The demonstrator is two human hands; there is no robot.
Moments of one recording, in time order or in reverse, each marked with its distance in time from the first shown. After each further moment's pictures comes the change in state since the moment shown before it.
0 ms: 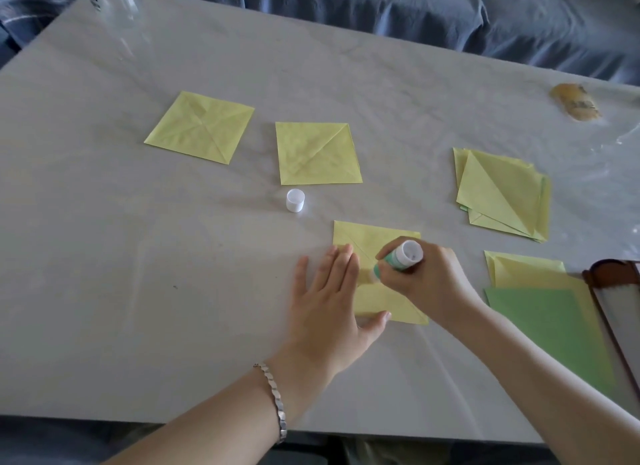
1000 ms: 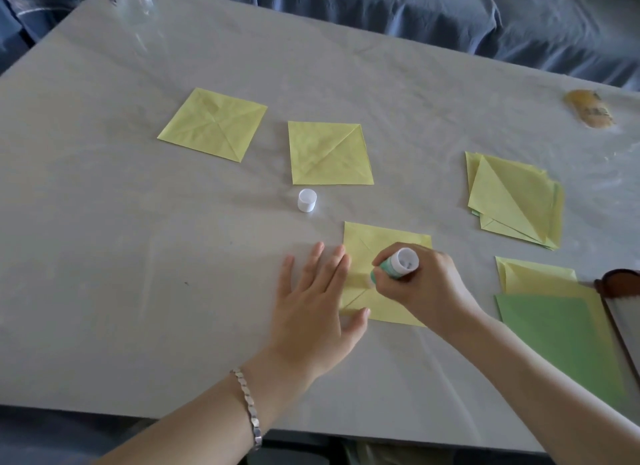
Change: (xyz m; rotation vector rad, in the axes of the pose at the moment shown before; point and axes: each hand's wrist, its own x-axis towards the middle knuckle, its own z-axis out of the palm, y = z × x) left_hand -0.009 -0.027 -0.013 0.041 -0.003 0.019; right_hand -0.003 -0.011 0.012 0.018 -0.039 -0.051
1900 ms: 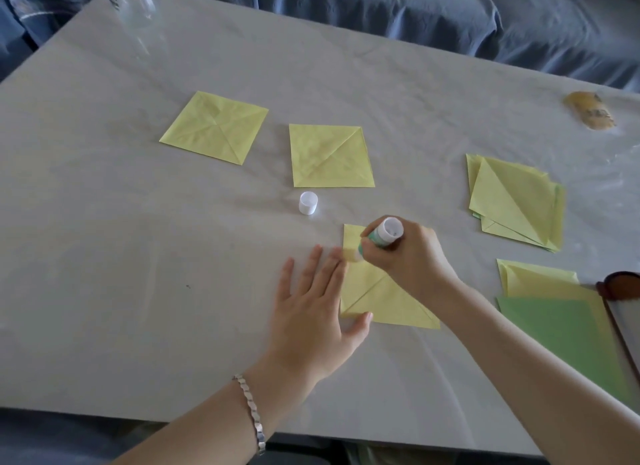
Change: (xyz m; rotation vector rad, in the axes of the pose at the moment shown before) left_hand -0.002 0.002 -0.004 -0.015 -0.028 -0.041; right_hand 0.034 -0.008 0.009 -0.024 0.041 -0.001
